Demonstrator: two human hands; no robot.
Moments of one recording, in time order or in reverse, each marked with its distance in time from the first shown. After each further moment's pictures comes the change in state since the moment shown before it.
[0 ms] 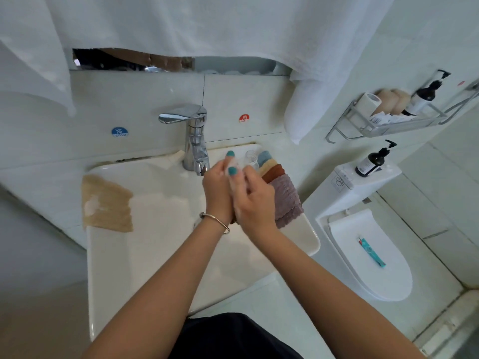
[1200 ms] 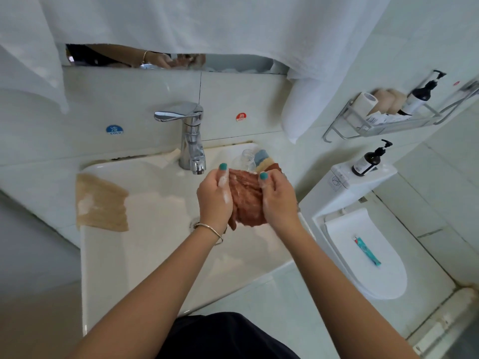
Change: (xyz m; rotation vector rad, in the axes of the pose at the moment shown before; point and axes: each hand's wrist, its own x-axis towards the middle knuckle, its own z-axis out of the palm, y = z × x) left_hand -0.010 -0.023 -0.008 0.134 0.039 -0.017; right_hand 0.015 0.039 -0.038 -0.051 -0.079 0.253
